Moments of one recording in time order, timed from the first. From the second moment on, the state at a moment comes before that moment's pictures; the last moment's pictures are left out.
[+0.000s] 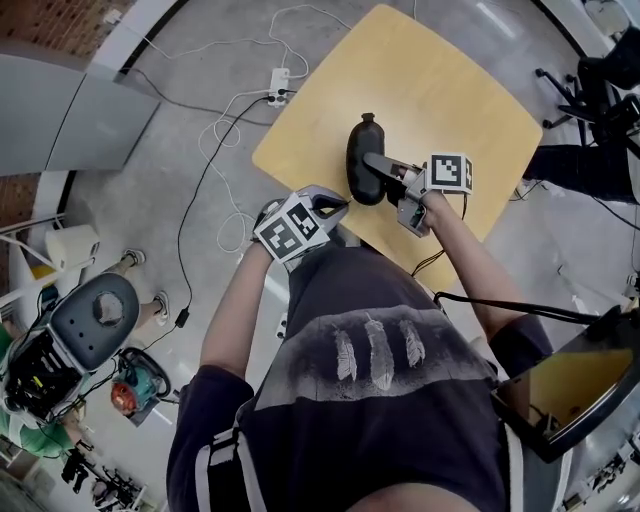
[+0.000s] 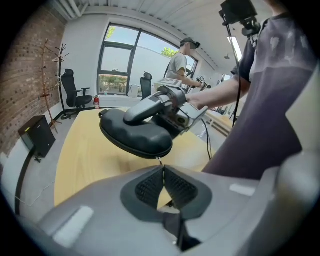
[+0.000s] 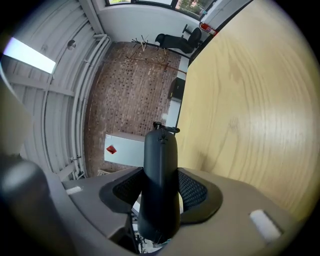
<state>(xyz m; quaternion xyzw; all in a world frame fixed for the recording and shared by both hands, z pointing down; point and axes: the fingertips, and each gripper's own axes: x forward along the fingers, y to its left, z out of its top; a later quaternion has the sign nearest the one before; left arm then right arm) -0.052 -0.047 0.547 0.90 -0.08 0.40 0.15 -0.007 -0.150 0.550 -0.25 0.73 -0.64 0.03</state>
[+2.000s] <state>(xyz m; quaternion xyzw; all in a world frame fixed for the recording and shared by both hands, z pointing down) -0.072 -0.100 0.556 0.81 -0.38 0.39 0.22 0.051 -0.141 0.553 -0.29 0.80 -0.52 -0.04</state>
